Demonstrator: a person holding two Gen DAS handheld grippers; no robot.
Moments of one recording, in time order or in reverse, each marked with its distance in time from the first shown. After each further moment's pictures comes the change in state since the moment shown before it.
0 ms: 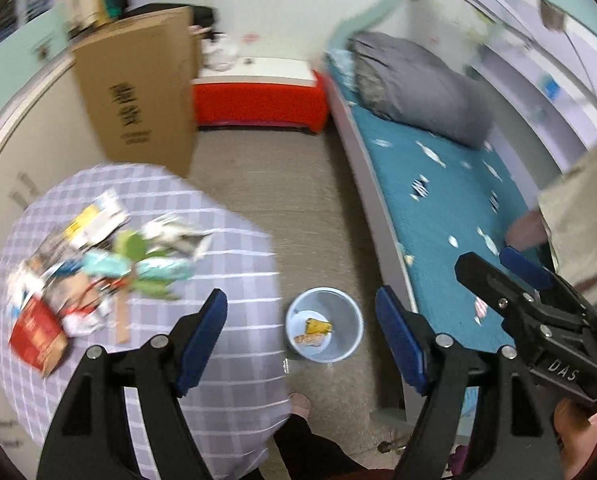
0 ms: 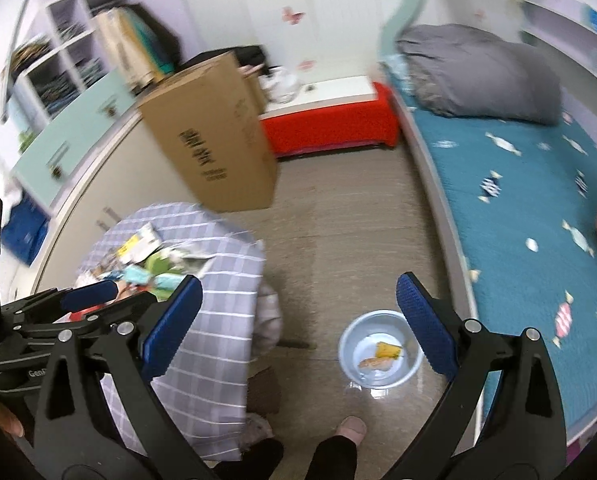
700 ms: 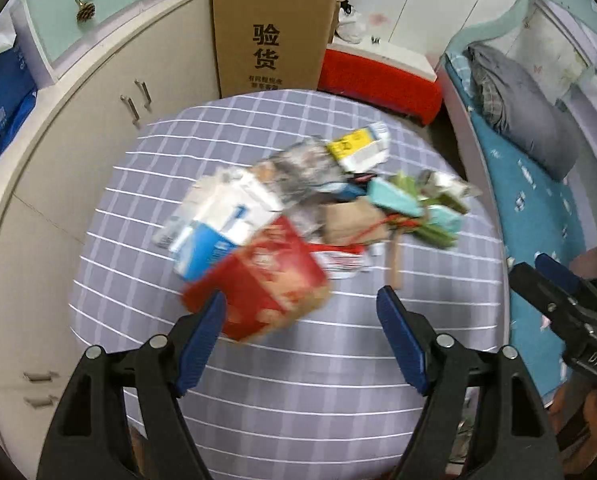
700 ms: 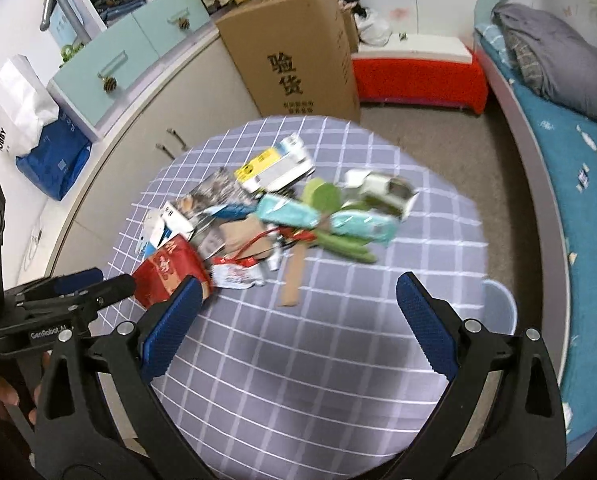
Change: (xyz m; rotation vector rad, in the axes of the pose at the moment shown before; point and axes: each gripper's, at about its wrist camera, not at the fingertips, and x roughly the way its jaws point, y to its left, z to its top) left arm -0.032 0.294 -0.065 -0.181 0.096 0.182; right arm 0.109 0.231 -0.057 -0.105 0.194 0.121
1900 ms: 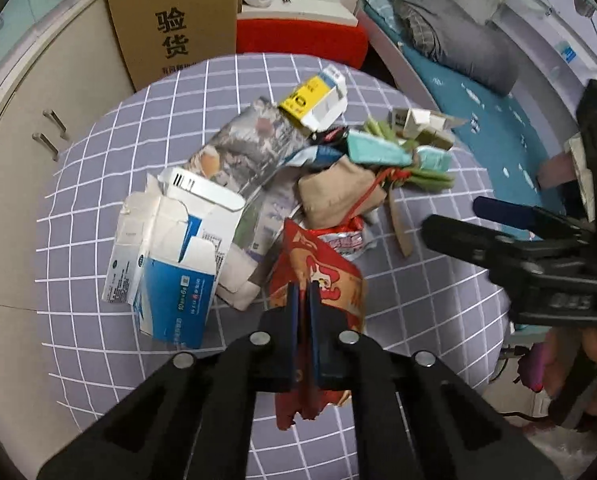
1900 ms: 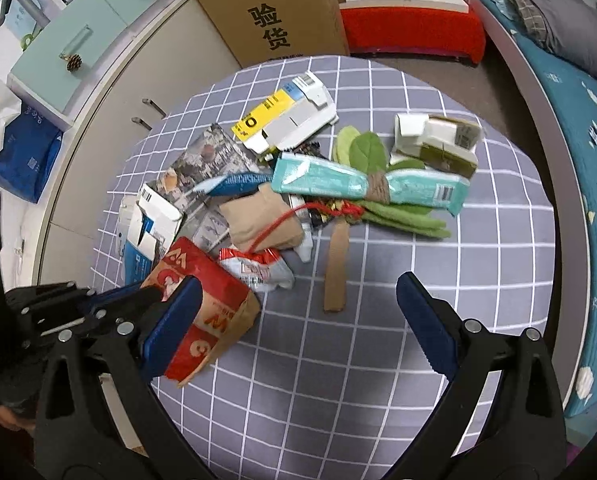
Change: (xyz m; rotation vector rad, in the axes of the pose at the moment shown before) left arm 0.056 0.008 0.015 0.270 0.105 -0.195; right arm 0.080 0.030 0.009 0.085 0.143 -0.031
